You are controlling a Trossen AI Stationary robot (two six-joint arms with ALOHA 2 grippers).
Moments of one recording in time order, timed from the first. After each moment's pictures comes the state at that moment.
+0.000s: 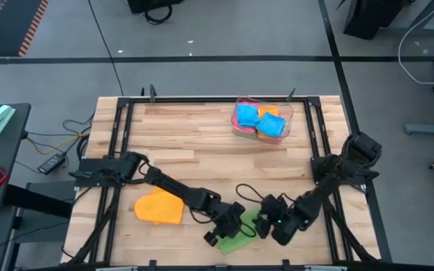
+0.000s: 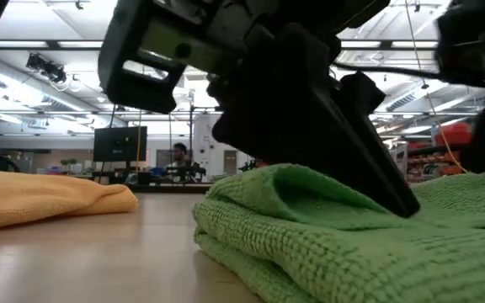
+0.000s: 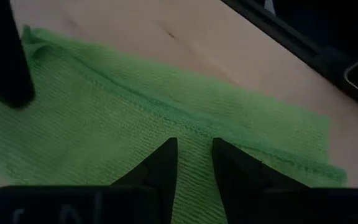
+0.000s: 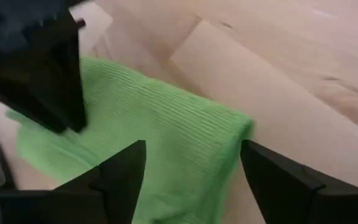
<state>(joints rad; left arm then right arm) -0.37 2.24 1.56 -0.15 0.22 0.30 0.79 1.73 0.86 -0.27 0.53 1.56</state>
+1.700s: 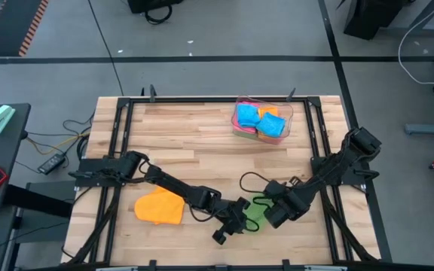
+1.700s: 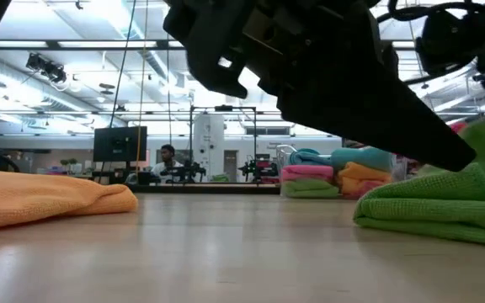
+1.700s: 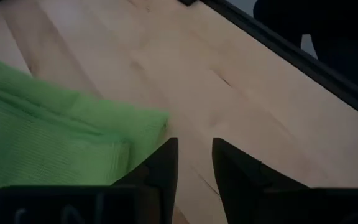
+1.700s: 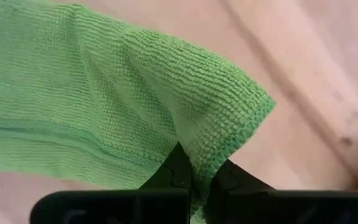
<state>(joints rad) -0.36 2.24 1.56 0.00 0.13 0.27 0.64 1.69 1.09 -1.10 0.20 1.43</state>
